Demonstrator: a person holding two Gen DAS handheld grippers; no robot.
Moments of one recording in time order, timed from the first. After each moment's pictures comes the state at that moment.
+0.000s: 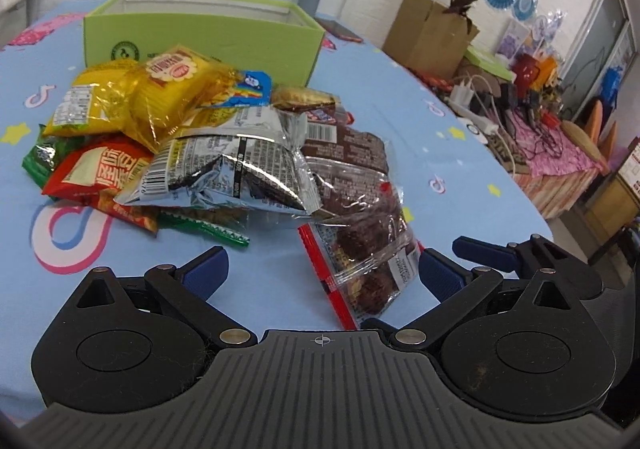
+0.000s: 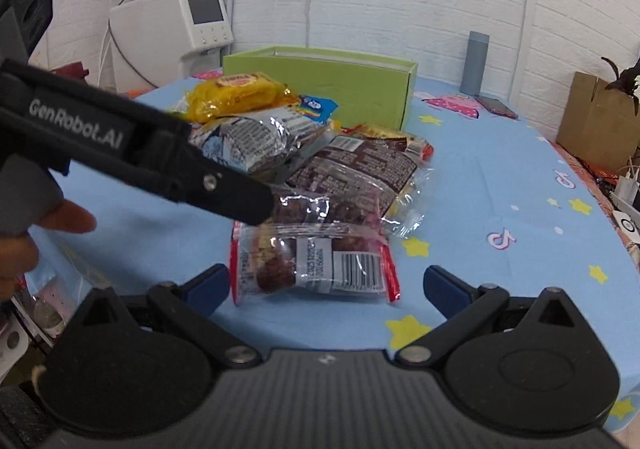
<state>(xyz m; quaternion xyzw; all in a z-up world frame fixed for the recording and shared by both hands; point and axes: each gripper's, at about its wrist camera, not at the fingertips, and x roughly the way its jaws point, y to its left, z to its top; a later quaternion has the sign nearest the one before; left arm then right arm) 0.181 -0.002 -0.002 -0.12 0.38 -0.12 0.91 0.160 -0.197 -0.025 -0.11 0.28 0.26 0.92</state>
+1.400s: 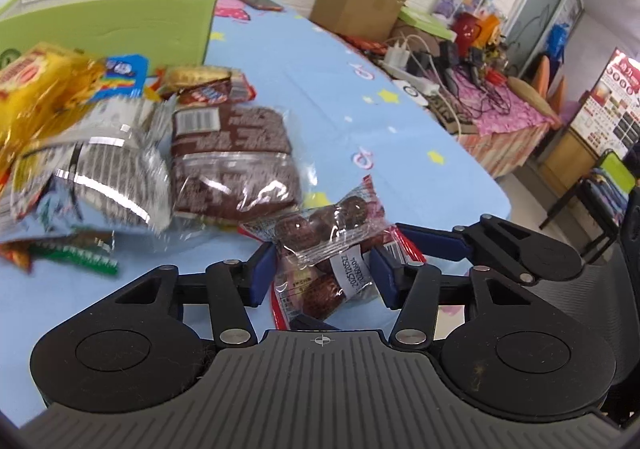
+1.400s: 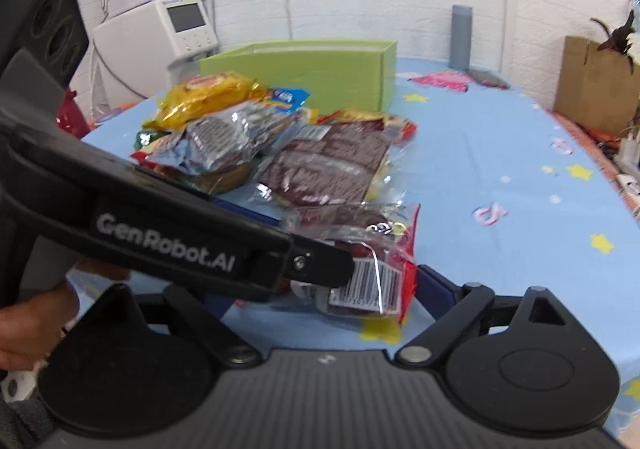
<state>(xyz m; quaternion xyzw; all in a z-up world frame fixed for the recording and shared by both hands) 0.214 -0.059 -0.007 -0.09 0.39 -0.23 0.89 0.174 -0.222 -0.021 -0.07 0.30 0.25 0.92</state>
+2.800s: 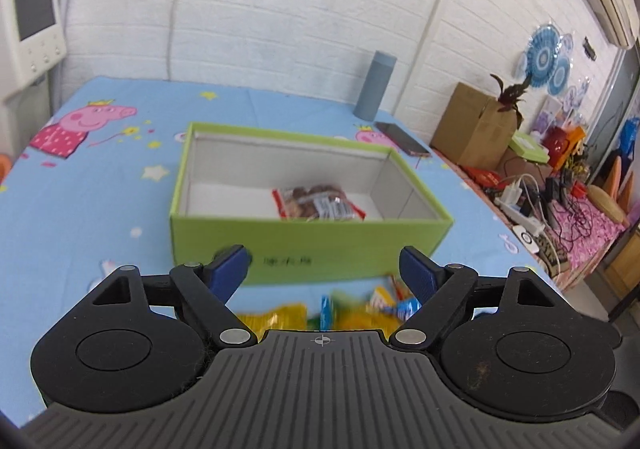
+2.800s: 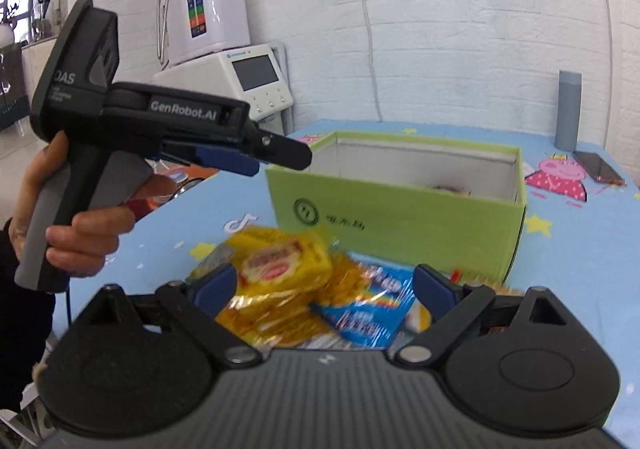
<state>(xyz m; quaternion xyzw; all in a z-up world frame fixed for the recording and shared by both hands) 0.299 0.139 0.069 -0.12 0.30 -0.09 0.94 0.269 -0.110 0.035 -0.03 0.25 0.38 0.89</state>
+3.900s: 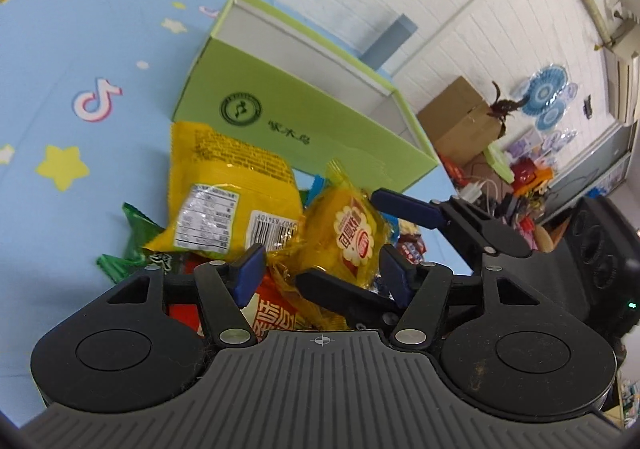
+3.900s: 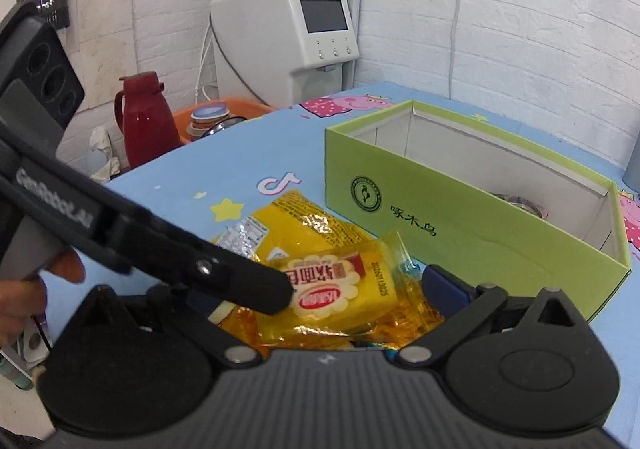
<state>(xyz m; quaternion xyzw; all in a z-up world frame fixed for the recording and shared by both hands) 0.269 0.165 0.013 -0.30 0.37 -0.12 0.87 0.304 -0.029 0.024 -0.14 0.27 0.45 0.84</state>
